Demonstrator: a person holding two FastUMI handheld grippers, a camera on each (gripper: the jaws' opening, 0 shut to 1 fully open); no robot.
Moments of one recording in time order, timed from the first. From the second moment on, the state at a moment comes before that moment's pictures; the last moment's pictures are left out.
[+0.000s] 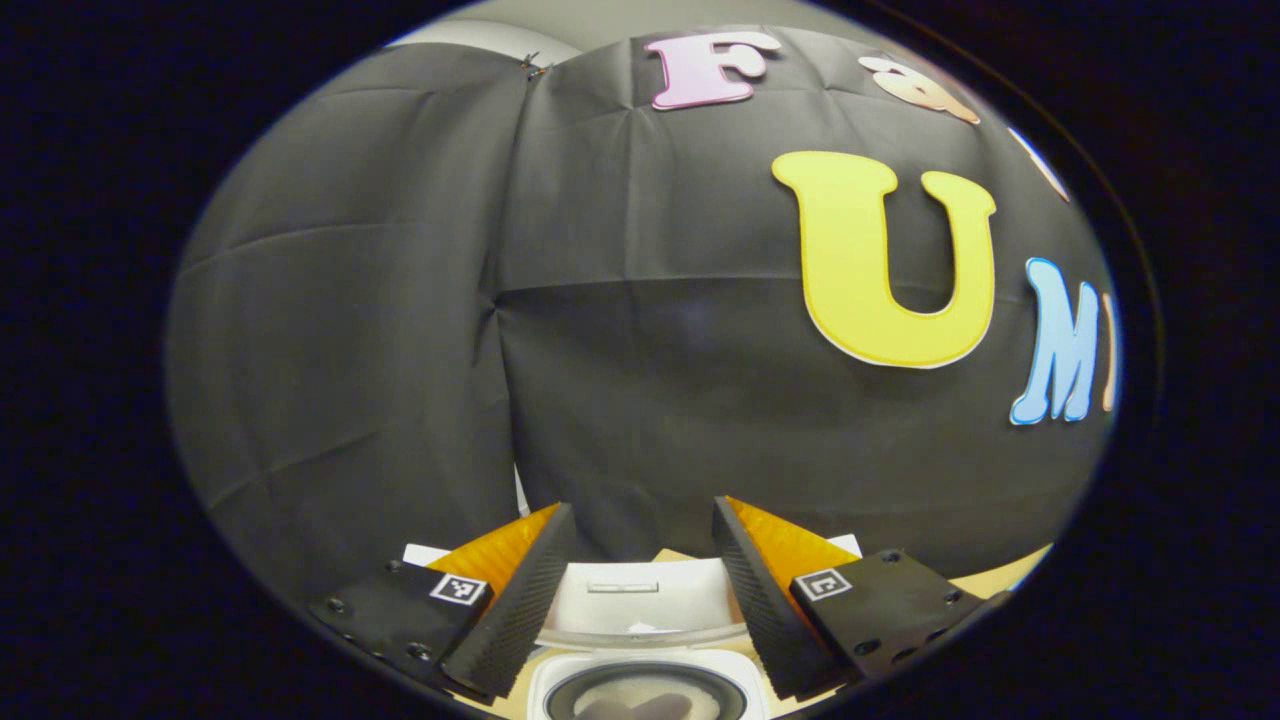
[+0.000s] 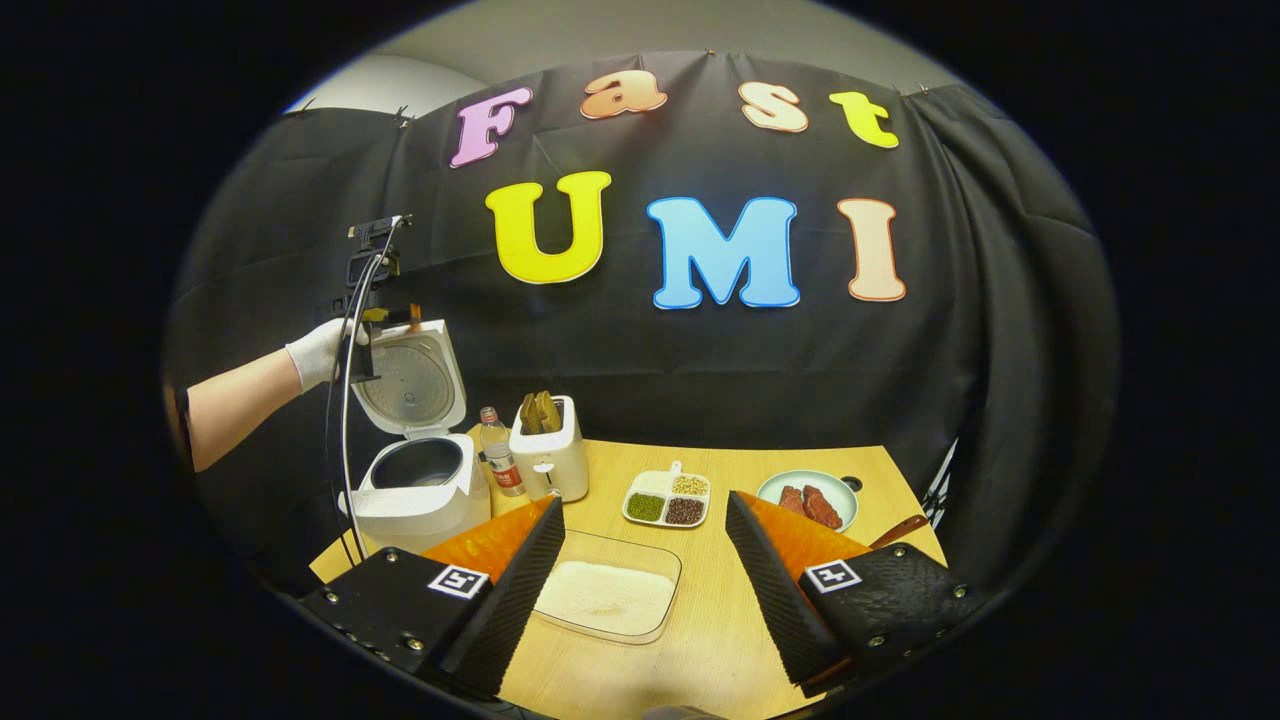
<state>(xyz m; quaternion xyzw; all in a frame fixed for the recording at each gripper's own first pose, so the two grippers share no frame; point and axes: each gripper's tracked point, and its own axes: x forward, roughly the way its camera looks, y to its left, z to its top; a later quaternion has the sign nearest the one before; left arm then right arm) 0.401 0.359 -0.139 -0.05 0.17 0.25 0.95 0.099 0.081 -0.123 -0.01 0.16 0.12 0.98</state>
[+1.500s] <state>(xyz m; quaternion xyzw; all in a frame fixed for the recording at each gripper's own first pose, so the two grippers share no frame) 0.231 0.247 -0.300 -0.13 0.44 0.20 0.86 0.050 0.074 -0.154 0.02 0.20 0.15 0.97</state>
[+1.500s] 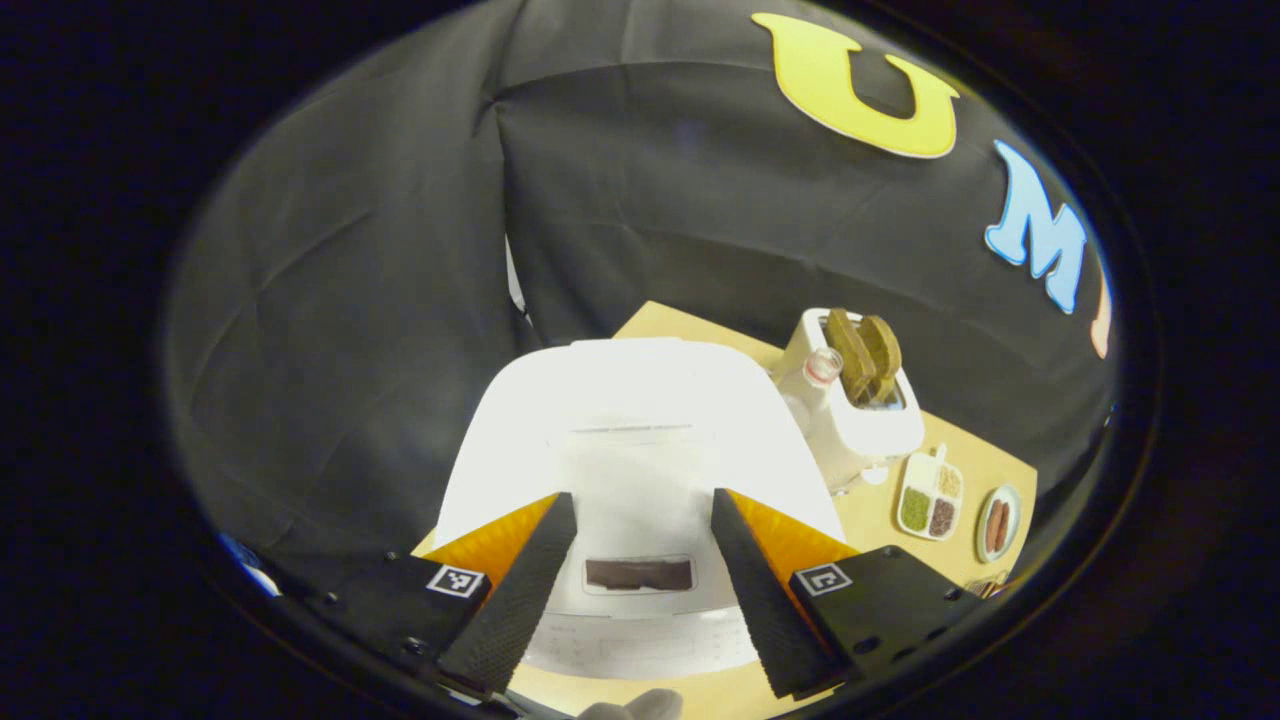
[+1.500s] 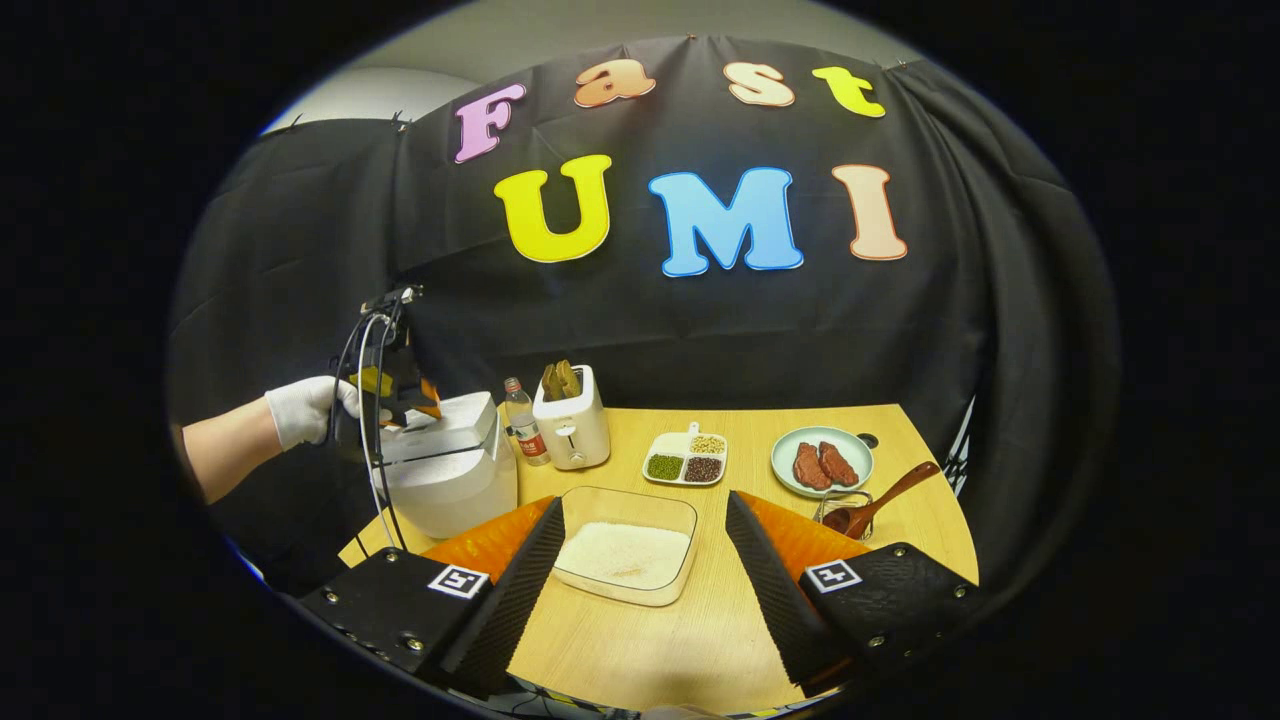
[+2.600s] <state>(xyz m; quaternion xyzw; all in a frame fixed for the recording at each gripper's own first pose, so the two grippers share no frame) 0.234 0.231 -0.326 -0.09 0.45 0.15 0.88 0.053 0.088 -0.183 0.07 0.23 0.15 0.96</state>
